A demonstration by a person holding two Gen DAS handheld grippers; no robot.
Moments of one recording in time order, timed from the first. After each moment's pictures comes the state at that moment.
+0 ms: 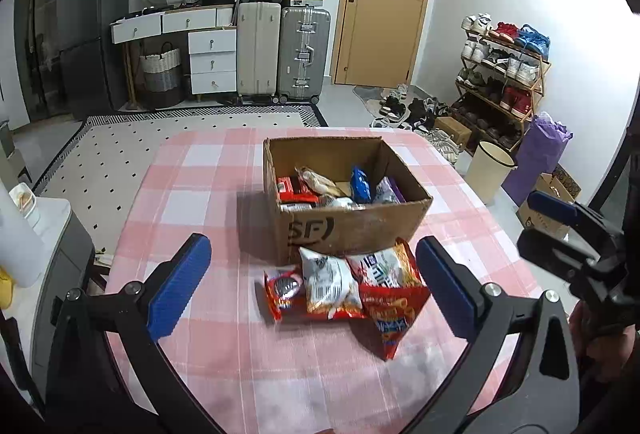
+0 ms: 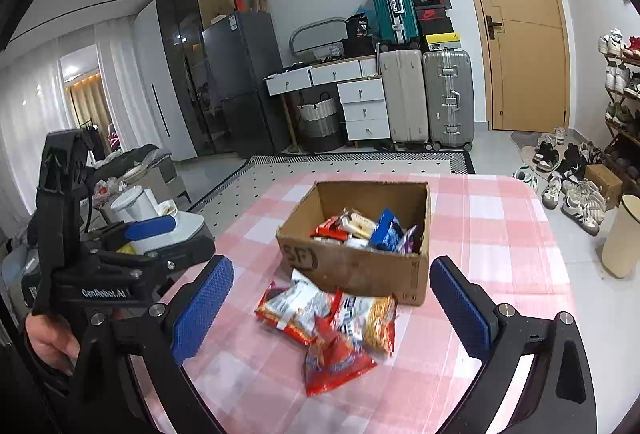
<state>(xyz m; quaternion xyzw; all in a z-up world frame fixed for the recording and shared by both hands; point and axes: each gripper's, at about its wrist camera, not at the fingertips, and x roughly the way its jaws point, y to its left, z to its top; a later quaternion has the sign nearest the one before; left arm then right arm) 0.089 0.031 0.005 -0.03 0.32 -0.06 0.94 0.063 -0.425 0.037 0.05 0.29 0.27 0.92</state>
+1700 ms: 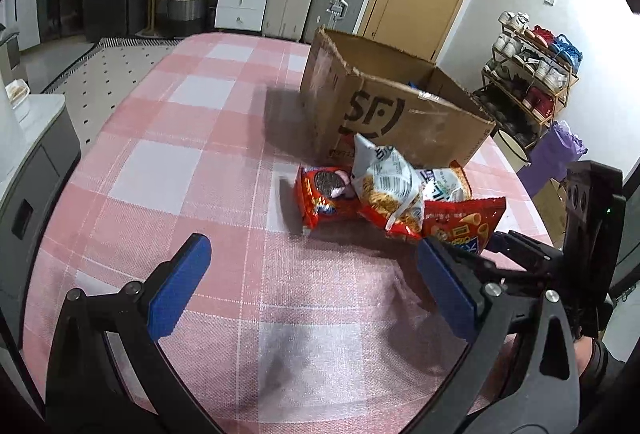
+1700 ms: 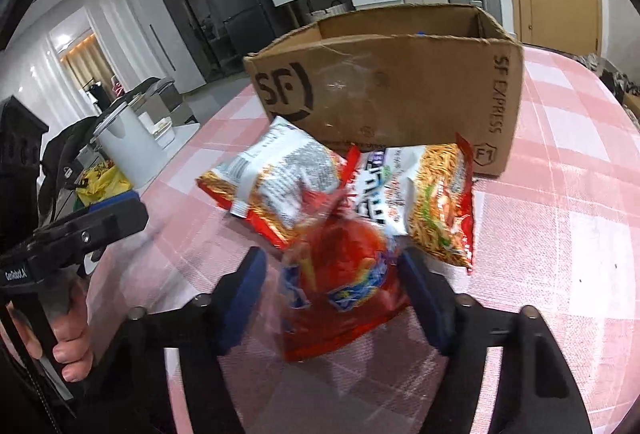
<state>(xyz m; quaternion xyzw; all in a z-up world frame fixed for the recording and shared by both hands) 0.086 0.071 -0.135 -0.12 0.40 -0.03 0.91 0.115 -0.363 -0.136 0.04 0.44 0.31 0.84</state>
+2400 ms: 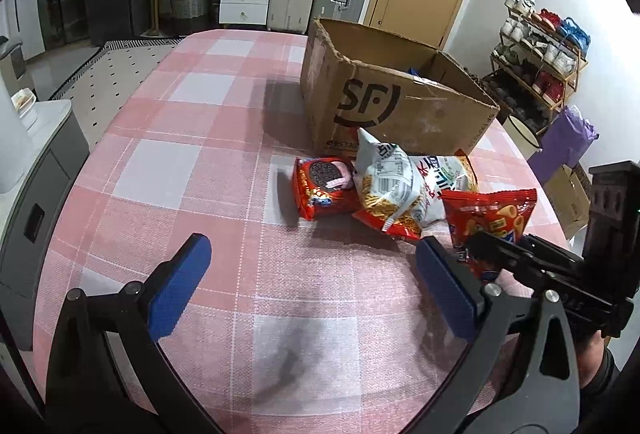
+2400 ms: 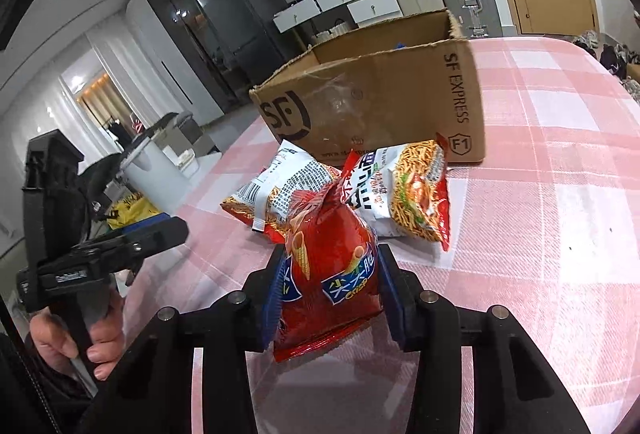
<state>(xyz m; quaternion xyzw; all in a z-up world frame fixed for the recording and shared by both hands) 0.090 0.054 -0.133 -0.09 0.41 -0.02 0.91 0.095 -0.405 -0.132 0.12 0.42 0.34 0.84</state>
